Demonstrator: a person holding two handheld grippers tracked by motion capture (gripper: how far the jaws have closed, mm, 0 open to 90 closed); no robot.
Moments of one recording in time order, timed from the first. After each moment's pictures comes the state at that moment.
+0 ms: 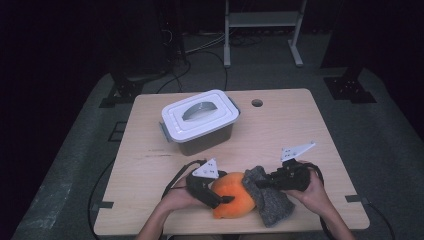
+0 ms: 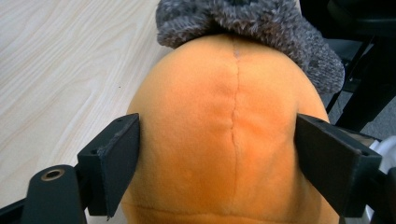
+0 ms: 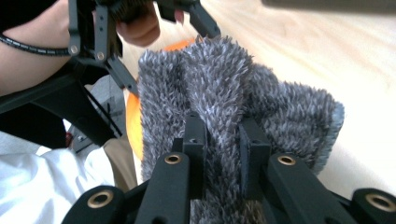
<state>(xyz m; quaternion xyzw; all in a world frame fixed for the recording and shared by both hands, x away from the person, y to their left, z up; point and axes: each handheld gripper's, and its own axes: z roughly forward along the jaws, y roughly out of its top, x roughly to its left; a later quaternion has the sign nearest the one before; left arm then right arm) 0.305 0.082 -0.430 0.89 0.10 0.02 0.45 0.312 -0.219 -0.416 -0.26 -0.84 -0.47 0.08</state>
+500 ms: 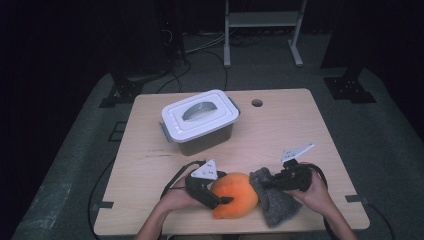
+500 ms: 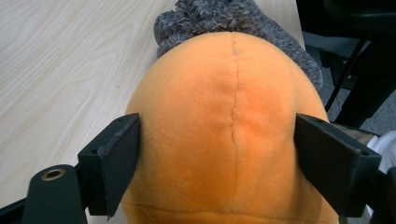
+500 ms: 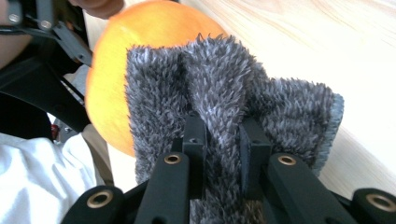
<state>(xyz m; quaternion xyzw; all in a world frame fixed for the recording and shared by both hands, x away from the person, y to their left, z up) 0.305 0.086 -0.431 0.89 0.09 0.02 0.45 0.321 -0.231 -0.434 -0.29 -0.85 -0.43 0.08</state>
